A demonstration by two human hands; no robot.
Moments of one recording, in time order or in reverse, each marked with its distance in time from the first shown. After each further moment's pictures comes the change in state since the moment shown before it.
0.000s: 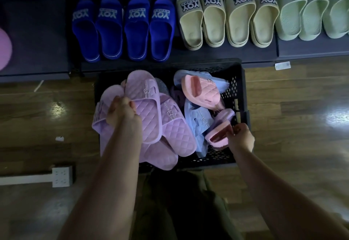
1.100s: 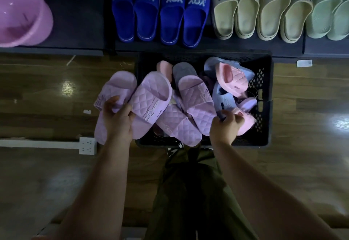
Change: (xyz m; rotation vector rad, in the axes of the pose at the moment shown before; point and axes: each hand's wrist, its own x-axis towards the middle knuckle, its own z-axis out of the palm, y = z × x) left_hand -0.005 0.076 -0.145 0.263 -0.169 0.217; right_hand -0.148 -0.077 0.049 0.228 0.102 -0.151
